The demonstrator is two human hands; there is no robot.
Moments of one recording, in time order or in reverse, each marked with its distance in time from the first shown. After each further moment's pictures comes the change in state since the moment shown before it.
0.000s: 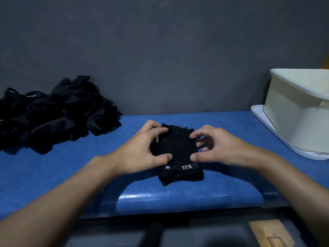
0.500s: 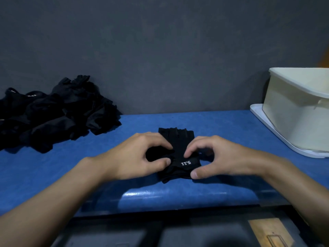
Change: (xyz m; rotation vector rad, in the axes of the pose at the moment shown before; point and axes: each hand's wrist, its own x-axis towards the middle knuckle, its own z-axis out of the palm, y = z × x) left_hand -0.018 0.017 -0.015 0.090 -0.107 0.140; right_hand -0.018 -0.004 0.001 -0.079 -0.199 -0.149
